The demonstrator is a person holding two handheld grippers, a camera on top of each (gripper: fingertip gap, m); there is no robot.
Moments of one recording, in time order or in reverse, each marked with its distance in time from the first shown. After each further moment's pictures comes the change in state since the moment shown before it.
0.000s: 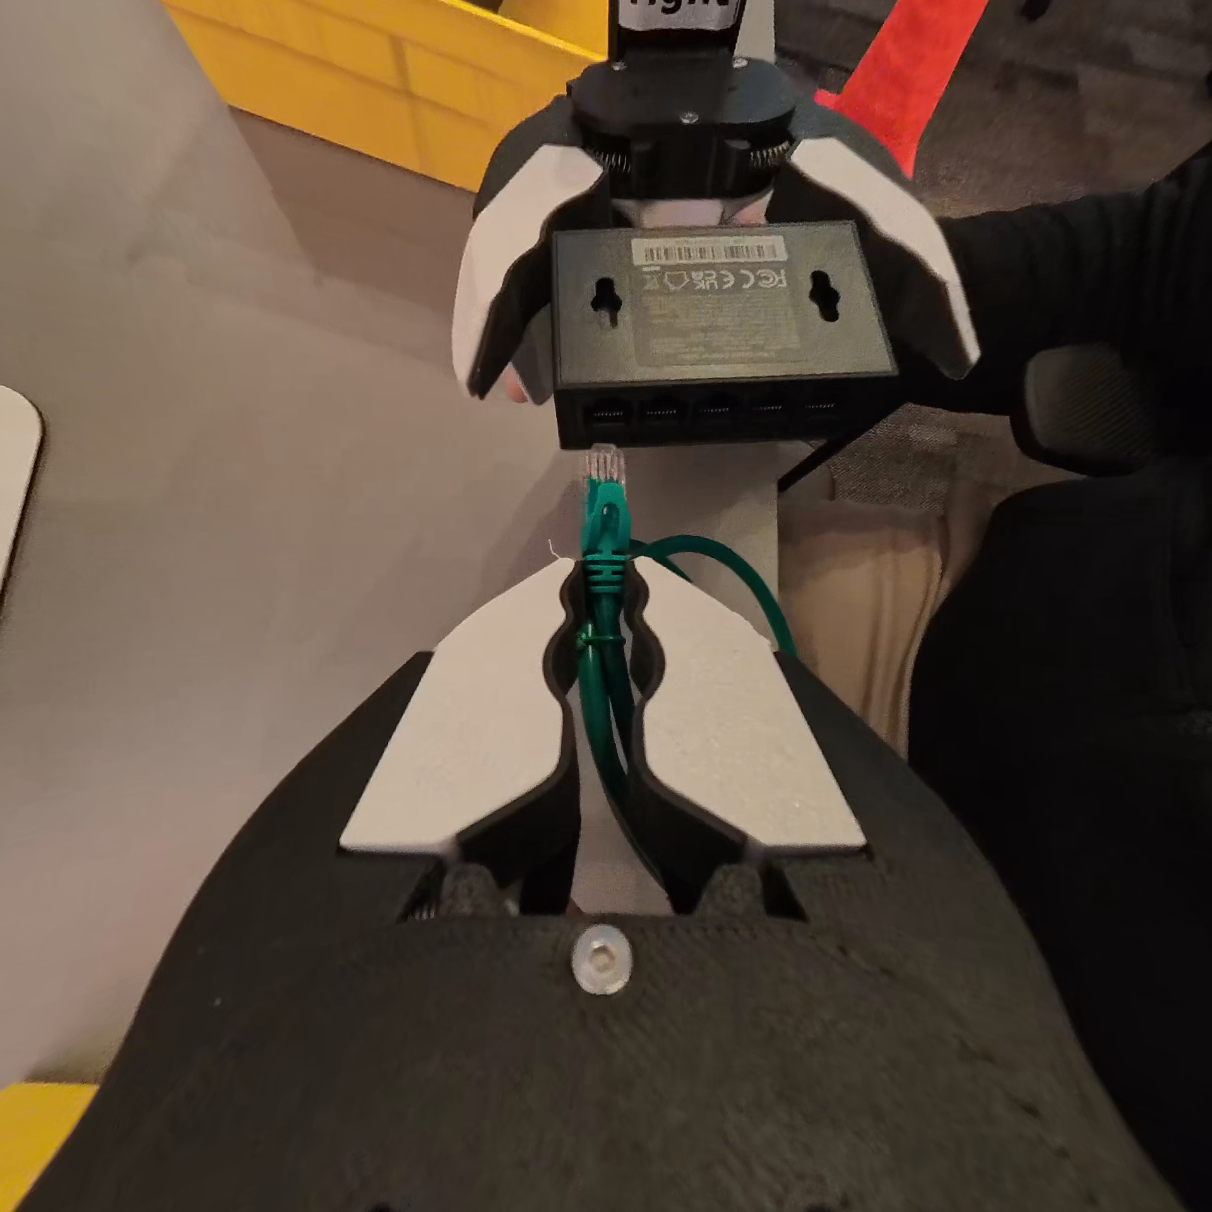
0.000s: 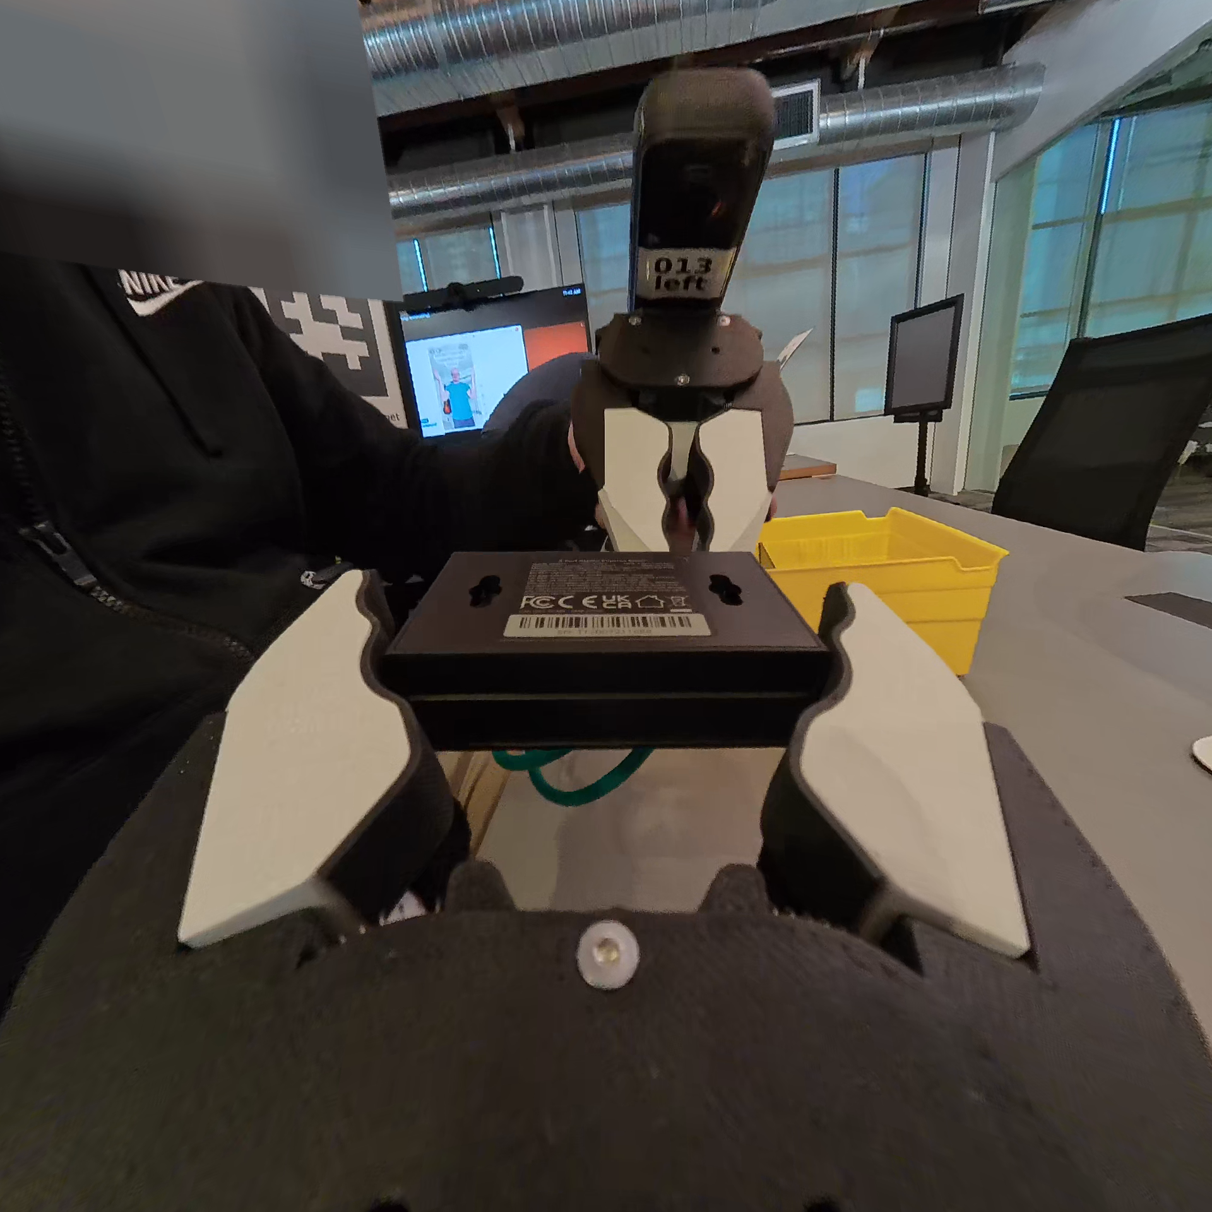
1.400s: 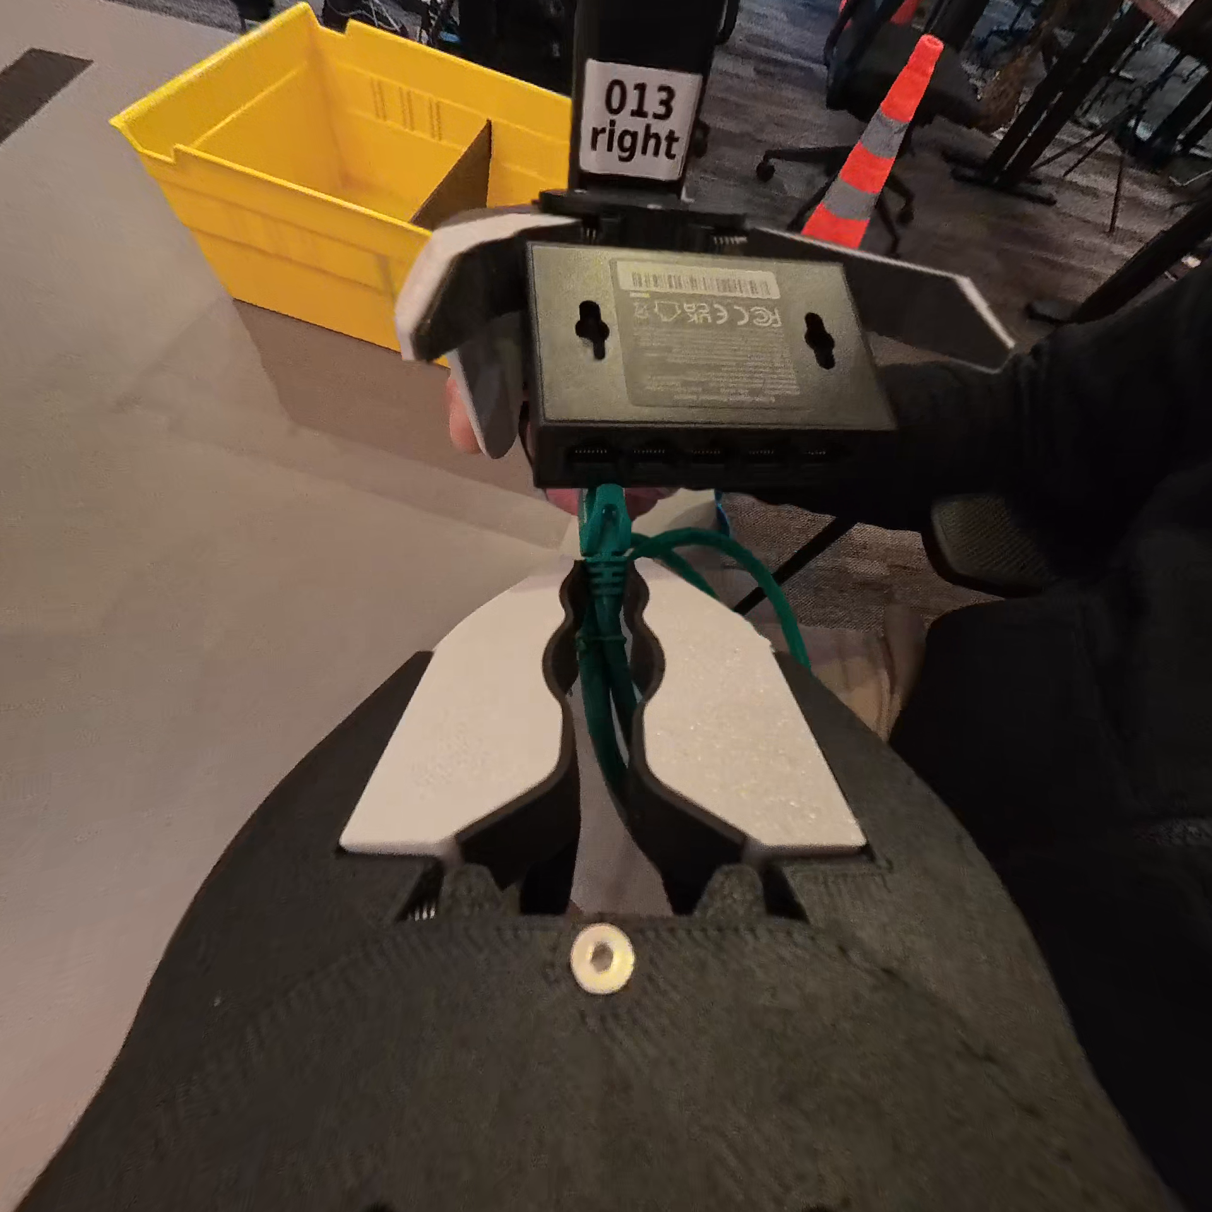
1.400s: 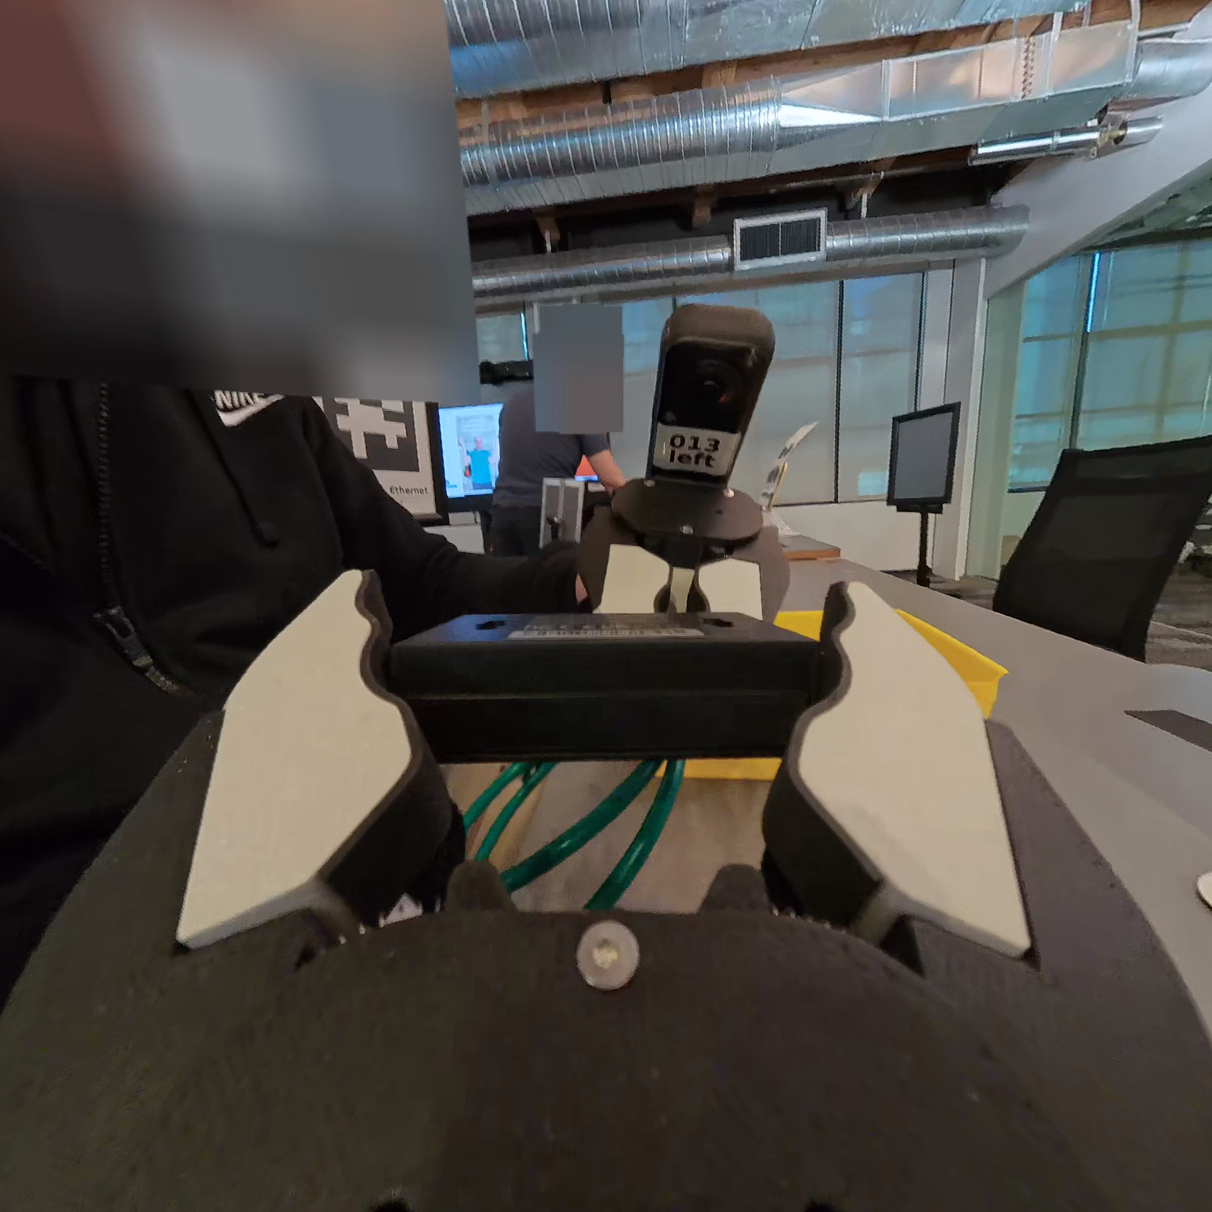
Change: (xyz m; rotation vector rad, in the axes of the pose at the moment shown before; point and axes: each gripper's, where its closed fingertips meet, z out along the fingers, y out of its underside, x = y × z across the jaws) left arm 0.017 -0.031 0.011 0.255 0.066 -0.021; right arm -0.012 -0.046 0.006 0.122 -0.037 -0.044
